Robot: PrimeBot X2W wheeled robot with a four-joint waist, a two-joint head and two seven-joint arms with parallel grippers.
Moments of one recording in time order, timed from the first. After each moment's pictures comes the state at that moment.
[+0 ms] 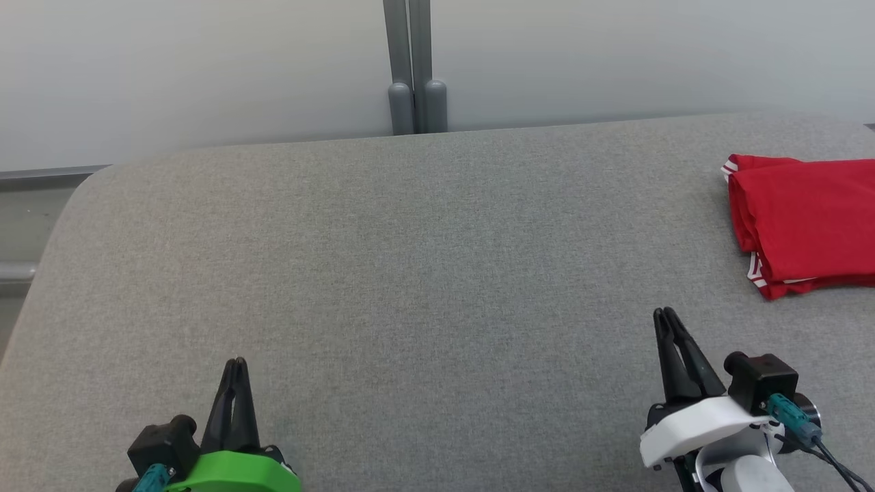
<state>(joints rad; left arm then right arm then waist) 0.02 0.05 -0.09 0.25 -0.36 0.01 -0.26 -0.06 -0.05 0.05 0.25 0.18 0.13 -0.26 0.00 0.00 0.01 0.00</state>
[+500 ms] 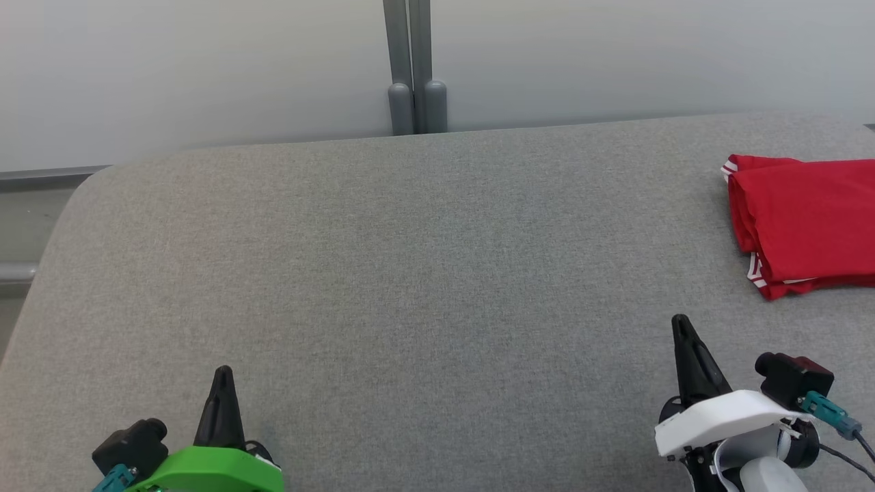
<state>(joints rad) 0.02 0.05 -0.06 0.26 -0.58 -0.01 -0.19 -0.05 -0.05 0.03 0.25 0.45 0.13 -0.20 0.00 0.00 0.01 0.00</state>
